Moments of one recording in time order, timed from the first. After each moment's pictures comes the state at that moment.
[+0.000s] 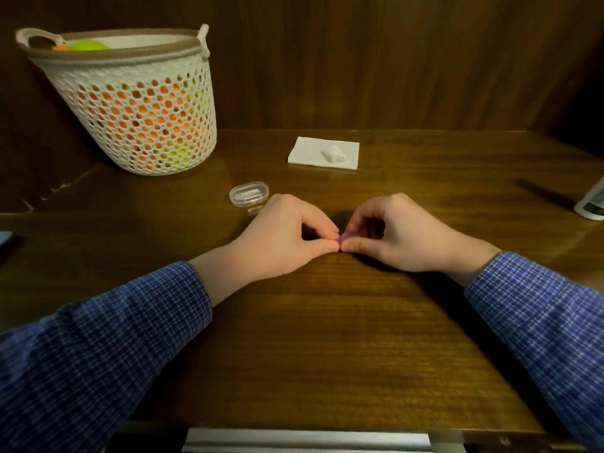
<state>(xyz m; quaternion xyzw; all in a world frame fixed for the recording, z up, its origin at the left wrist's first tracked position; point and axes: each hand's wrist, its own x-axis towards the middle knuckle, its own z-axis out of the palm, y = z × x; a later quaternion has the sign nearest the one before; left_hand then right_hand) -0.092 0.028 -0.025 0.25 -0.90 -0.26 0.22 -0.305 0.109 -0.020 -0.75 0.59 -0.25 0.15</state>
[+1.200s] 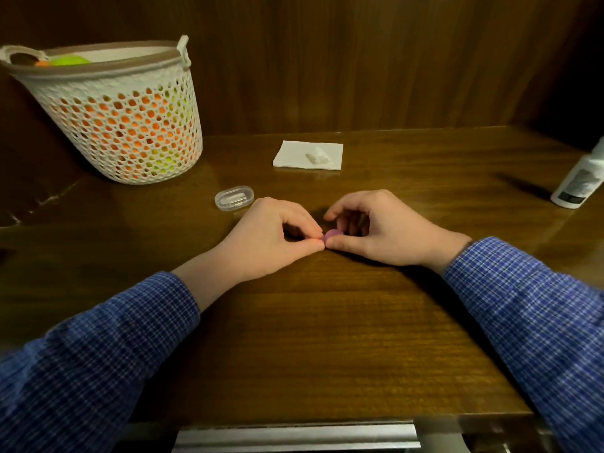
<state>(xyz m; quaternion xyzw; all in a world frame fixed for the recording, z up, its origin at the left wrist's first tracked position) -0.093 0.026 -0.028 0.24 -0.90 -0.27 0.23 -0.311 0.110 -0.023 -0.75 0.58 -0.29 0.13</state>
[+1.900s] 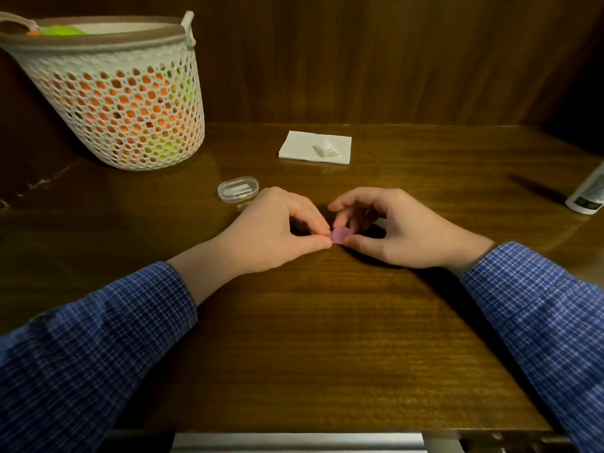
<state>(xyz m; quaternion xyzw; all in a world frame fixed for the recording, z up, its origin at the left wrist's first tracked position) -0.092 0.021 -0.026 0.23 -0.90 -0.31 0.22 -0.311 0.115 -0.018 -0.75 0.56 -0.29 0.20</state>
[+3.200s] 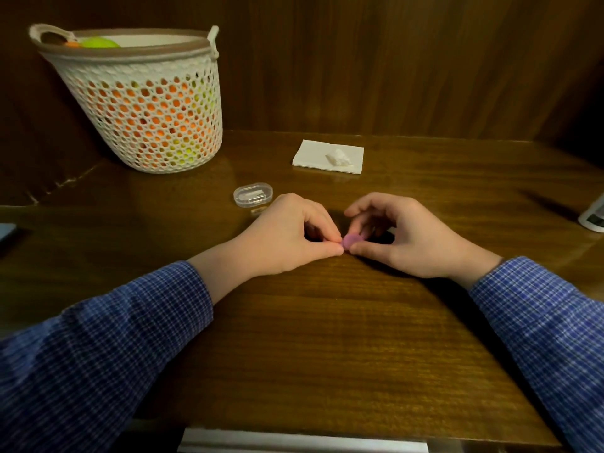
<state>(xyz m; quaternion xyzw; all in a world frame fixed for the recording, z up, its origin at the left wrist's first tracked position) -0.093 0.020 -0.025 0.24 -0.90 -0.31 0.21 -0.308 0.115 -0.020 -0.72 0.58 -0.31 0.21</state>
